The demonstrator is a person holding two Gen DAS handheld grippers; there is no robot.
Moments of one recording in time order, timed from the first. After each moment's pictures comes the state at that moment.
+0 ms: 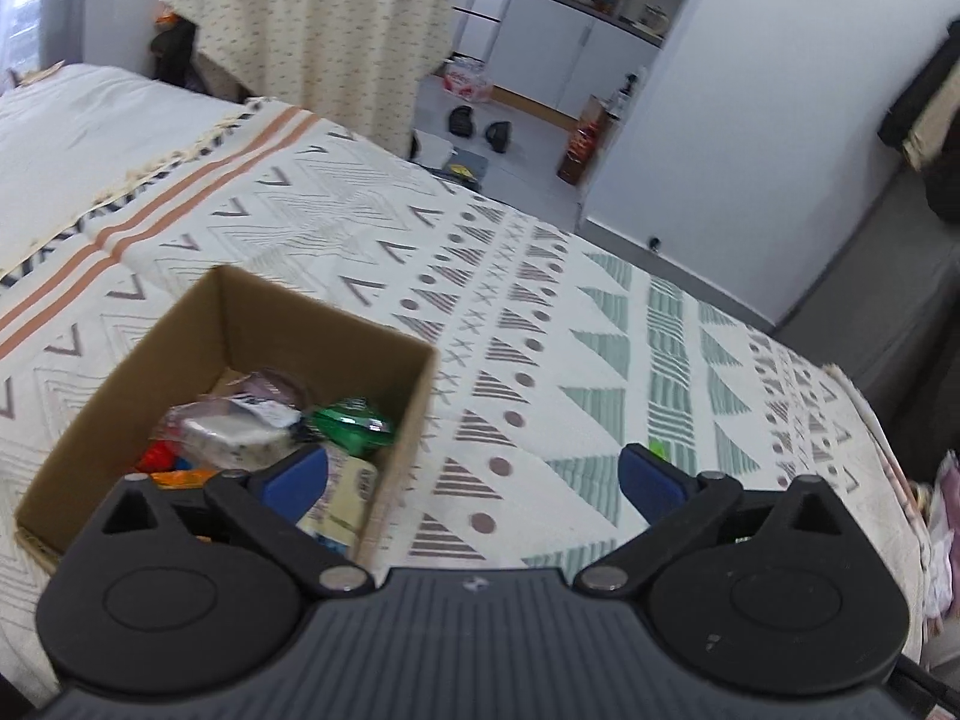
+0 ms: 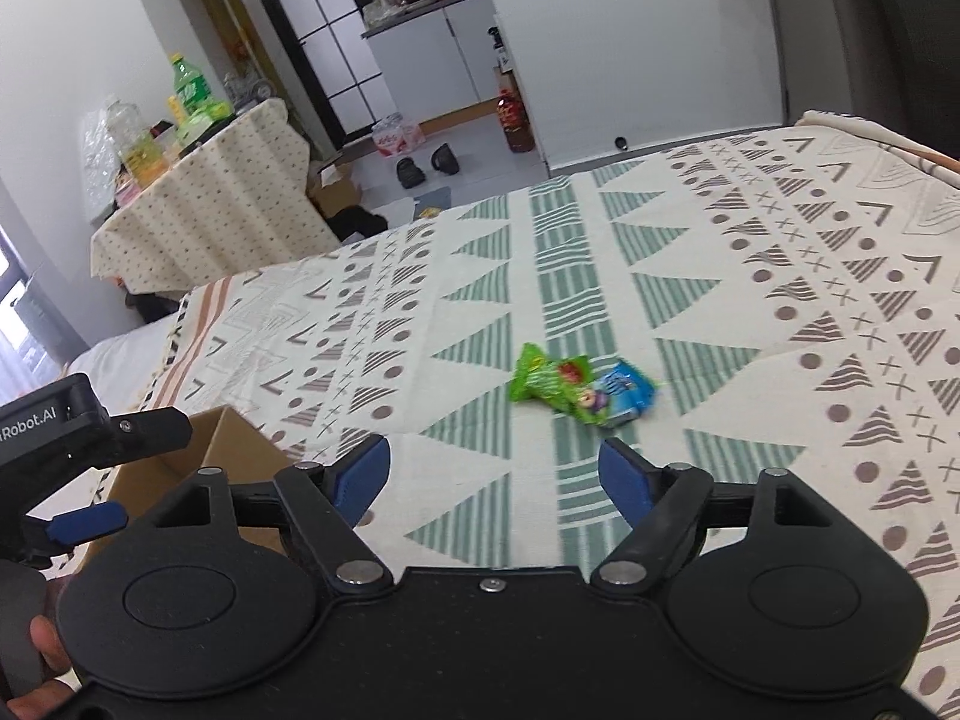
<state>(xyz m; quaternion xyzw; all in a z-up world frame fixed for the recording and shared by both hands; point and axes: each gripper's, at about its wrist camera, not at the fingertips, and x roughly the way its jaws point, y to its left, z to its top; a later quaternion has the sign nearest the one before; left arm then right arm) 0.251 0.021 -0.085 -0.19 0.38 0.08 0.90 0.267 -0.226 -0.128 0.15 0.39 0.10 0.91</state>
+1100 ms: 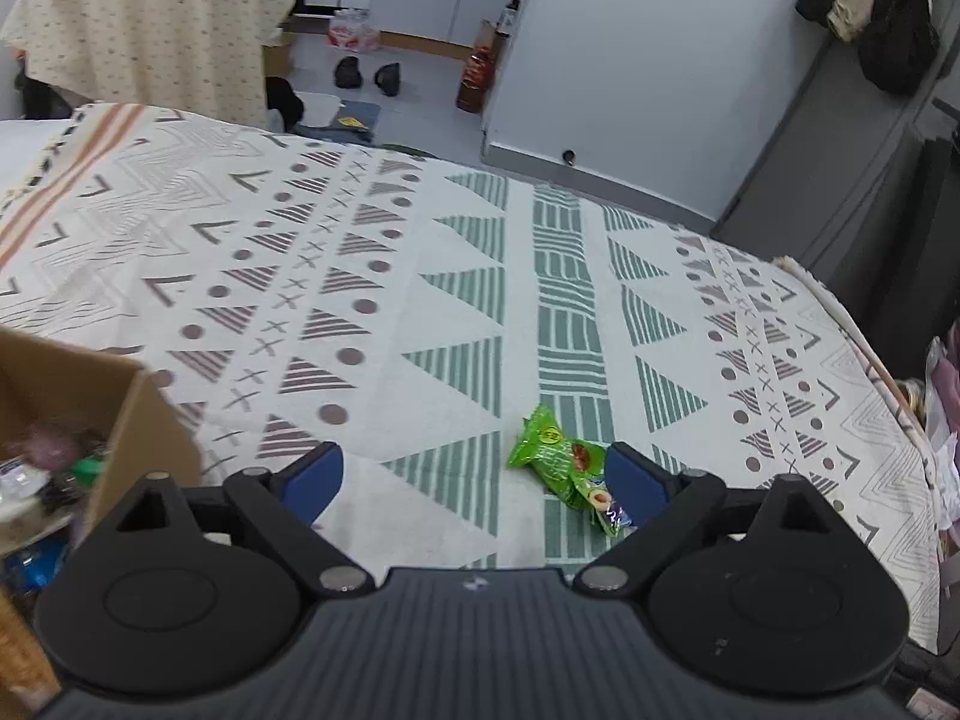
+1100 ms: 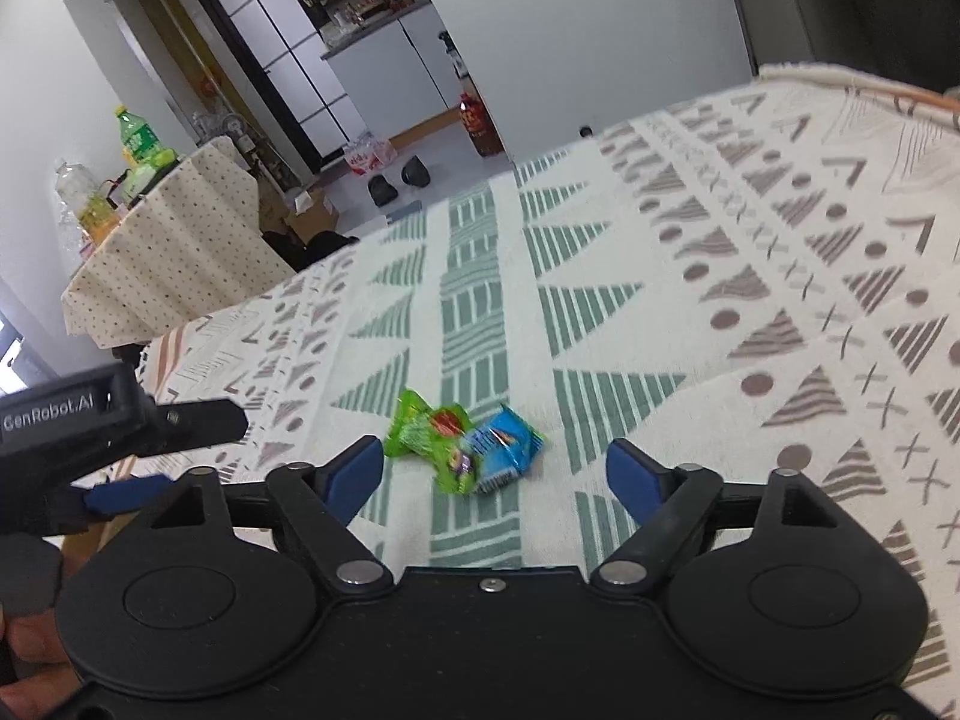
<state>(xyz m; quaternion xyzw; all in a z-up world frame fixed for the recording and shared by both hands) 0.344 -0.066 -0.126 -0.13 0.43 0.00 0.89 0.319 -0.296 -0.183 0.20 0.39 0.09 0.89</state>
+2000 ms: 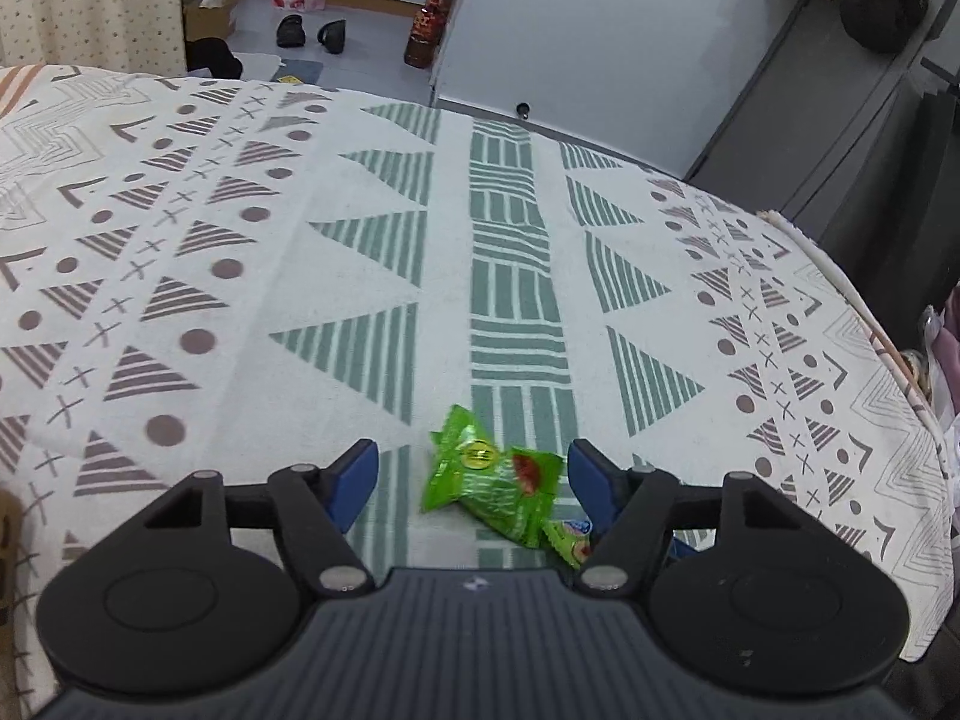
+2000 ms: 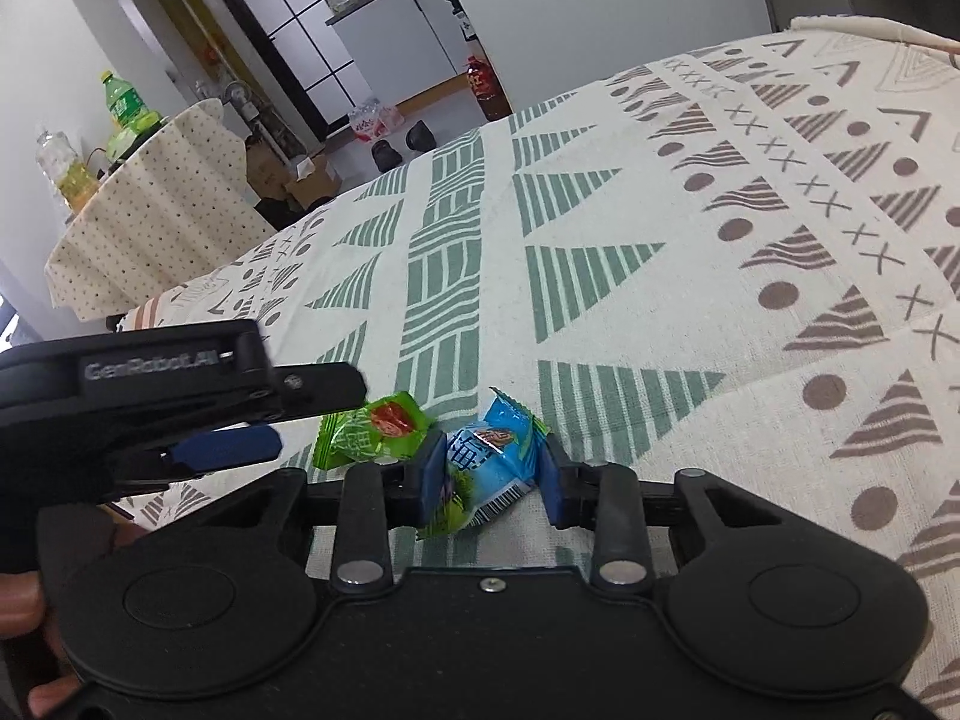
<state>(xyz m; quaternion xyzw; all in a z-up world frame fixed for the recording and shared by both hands) 0.407 -0.107 -0.192 -0.13 0.46 -0.05 0.88 0.361 -0.291 -0.232 0.19 0.41 0.11 0.88</state>
